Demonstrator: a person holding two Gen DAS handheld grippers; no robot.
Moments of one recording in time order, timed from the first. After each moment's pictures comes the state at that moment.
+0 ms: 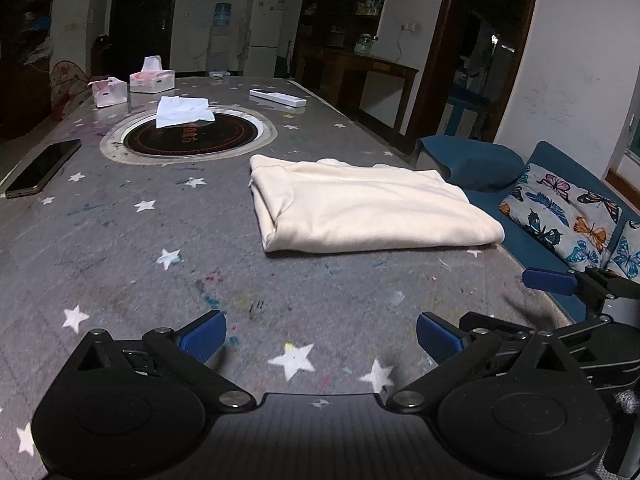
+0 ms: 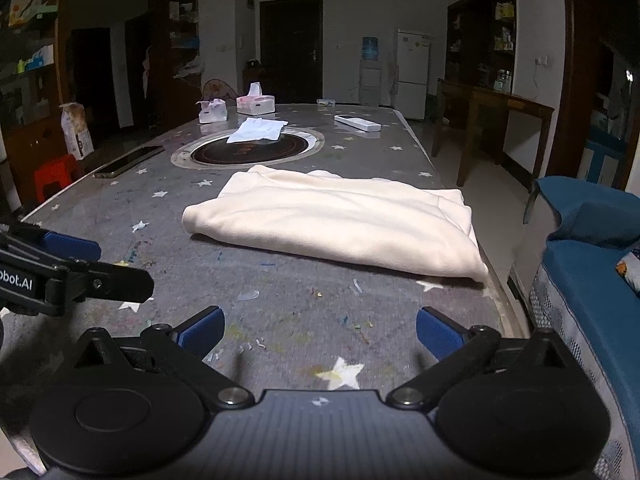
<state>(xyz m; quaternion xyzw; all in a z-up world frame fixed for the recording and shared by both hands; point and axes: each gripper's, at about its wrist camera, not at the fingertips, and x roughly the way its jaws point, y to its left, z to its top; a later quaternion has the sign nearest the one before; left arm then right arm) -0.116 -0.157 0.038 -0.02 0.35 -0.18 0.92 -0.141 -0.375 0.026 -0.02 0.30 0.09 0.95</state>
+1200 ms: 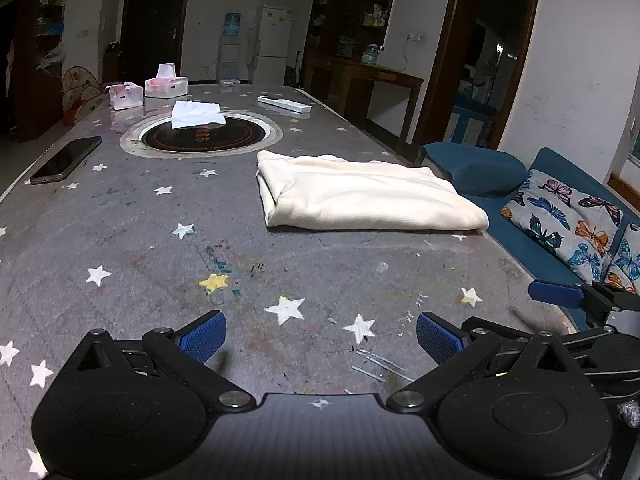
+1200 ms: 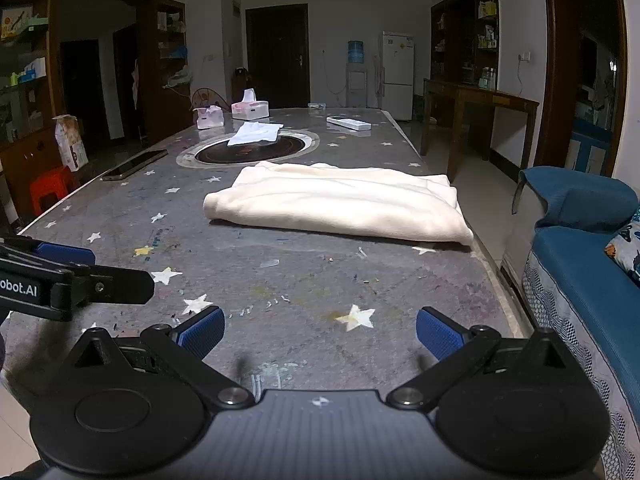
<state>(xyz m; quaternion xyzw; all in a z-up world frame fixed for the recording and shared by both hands) -0.163 -0.155 0.040 -0.03 0.34 -0.16 0.93 -0.191 -0.367 0.026 -0.01 0.29 0.07 0.95</state>
